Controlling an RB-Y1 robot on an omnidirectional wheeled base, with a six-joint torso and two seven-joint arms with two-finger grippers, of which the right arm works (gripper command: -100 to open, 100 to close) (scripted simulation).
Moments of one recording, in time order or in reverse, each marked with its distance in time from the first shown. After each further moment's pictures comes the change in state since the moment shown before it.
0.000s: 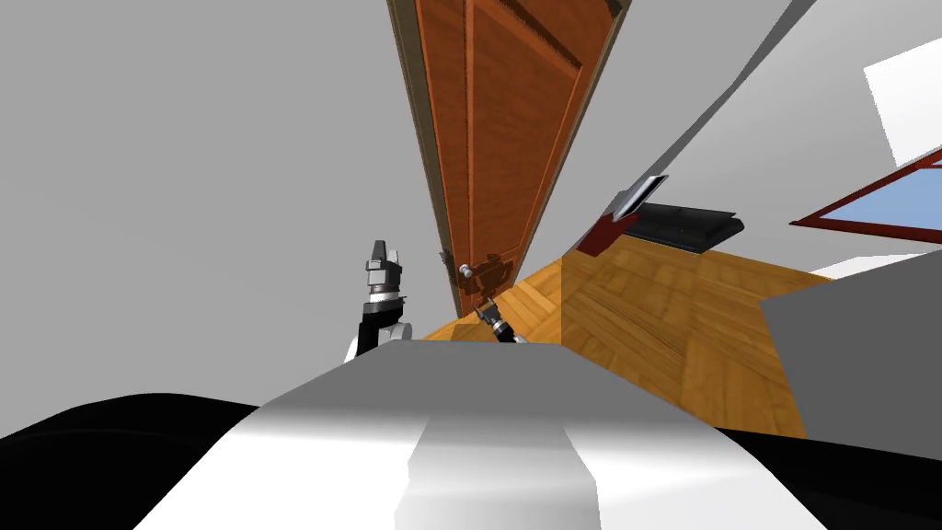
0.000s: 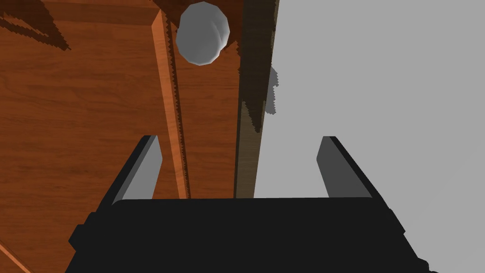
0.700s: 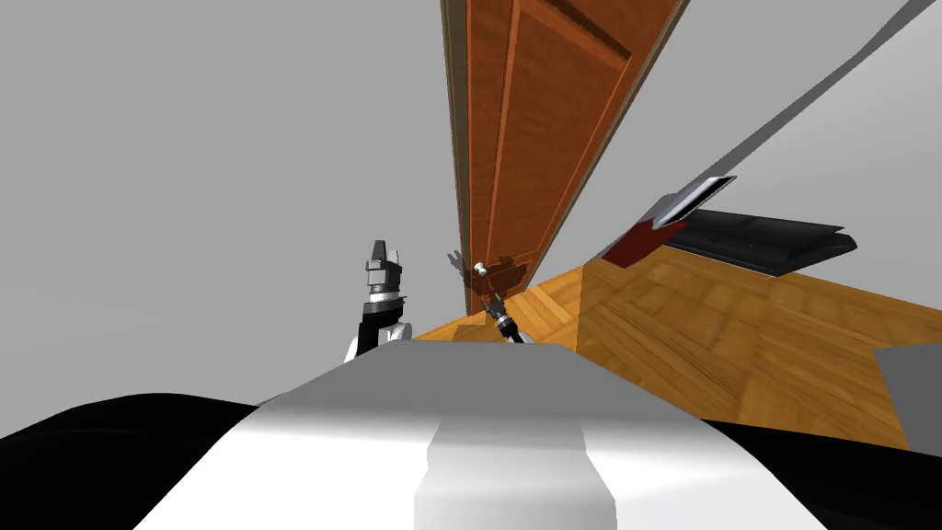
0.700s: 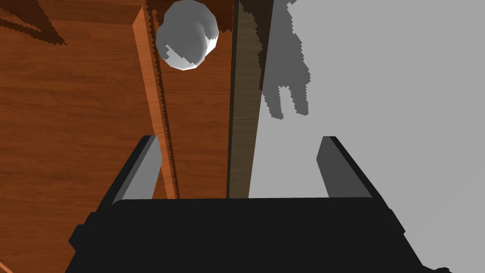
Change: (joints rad) arm -0.085 -0.013 -0.052 0.107 -0.157 -0.011 0.088
